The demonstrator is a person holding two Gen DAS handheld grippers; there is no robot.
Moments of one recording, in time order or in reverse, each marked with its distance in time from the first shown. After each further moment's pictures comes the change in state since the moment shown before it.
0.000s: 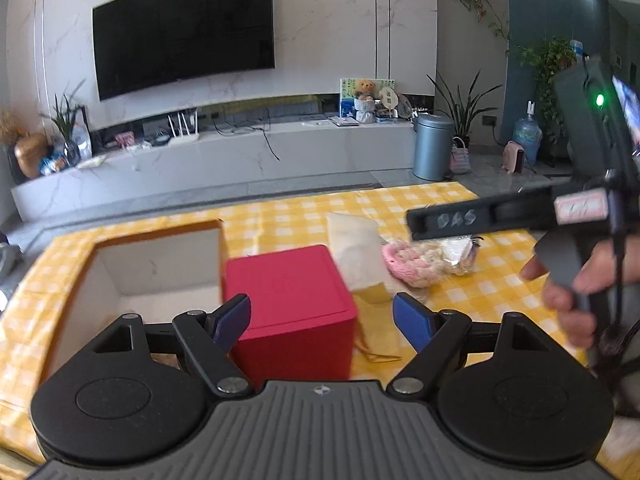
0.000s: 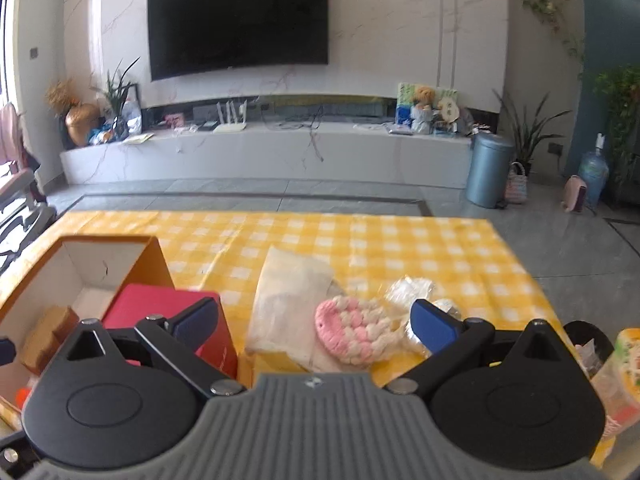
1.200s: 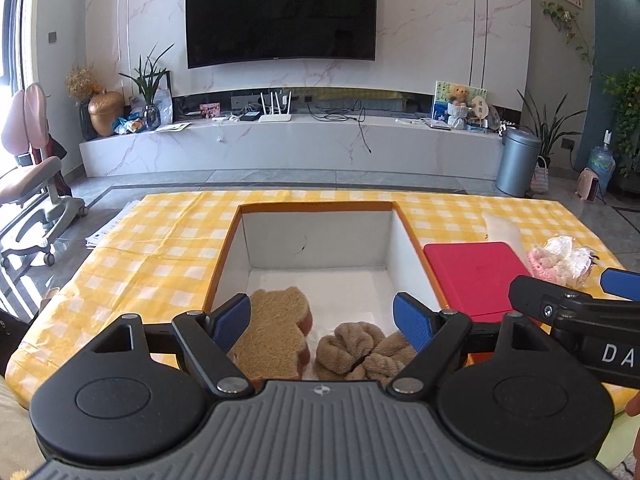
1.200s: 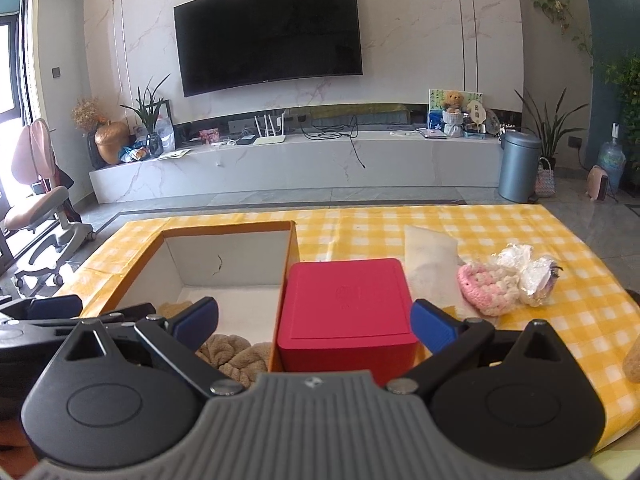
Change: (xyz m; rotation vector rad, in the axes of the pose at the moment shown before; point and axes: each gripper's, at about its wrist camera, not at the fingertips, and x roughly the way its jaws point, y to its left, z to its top) left arm -0.024 0.158 -0.015 -0.137 0.012 0.183; right arm -0.052 0.164 -0.035 0.065 -0.055 0.056
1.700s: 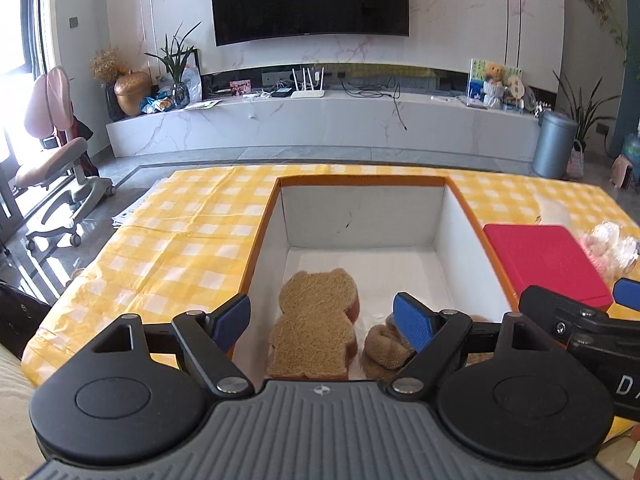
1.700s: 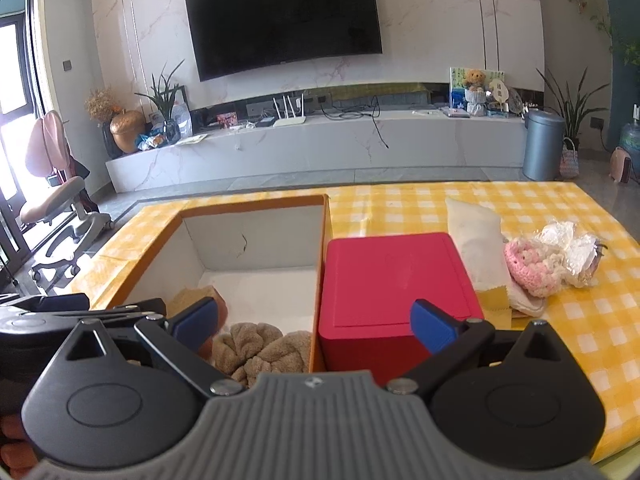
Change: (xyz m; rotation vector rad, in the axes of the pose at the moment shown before) left arm 0.026 0.019 0.000 -0.022 0.072 0.096; right arm 0.038 0.019 -0.009 0.021 0.047 0.067
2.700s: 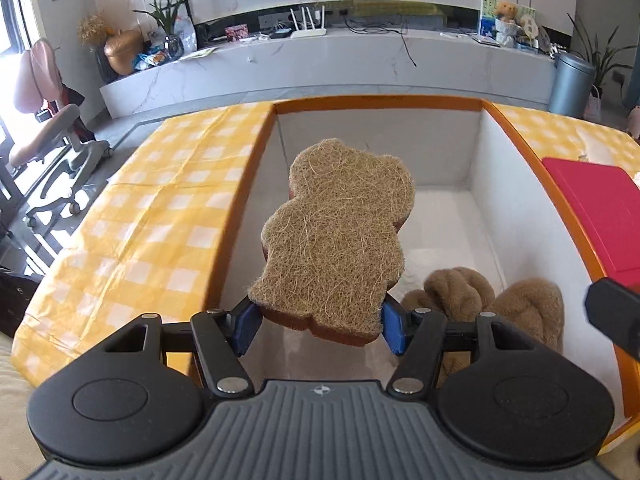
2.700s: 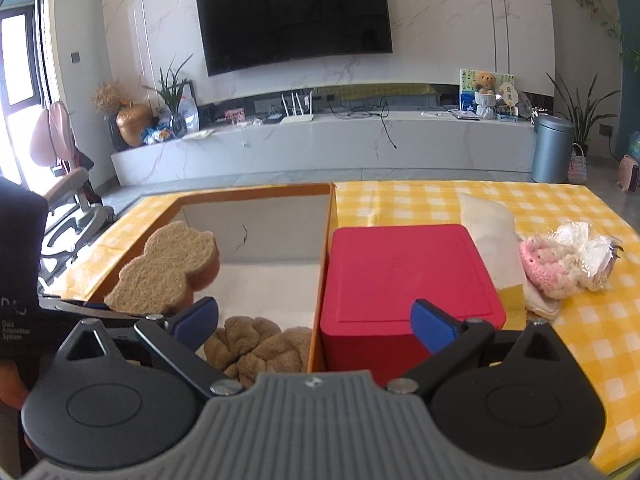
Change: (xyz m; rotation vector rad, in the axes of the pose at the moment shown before) left arm 0.067 -0.002 -0.017 0.056 0.195 0.033; right arm 0.025 0.004 -0.010 -0.038 0.021 0.011
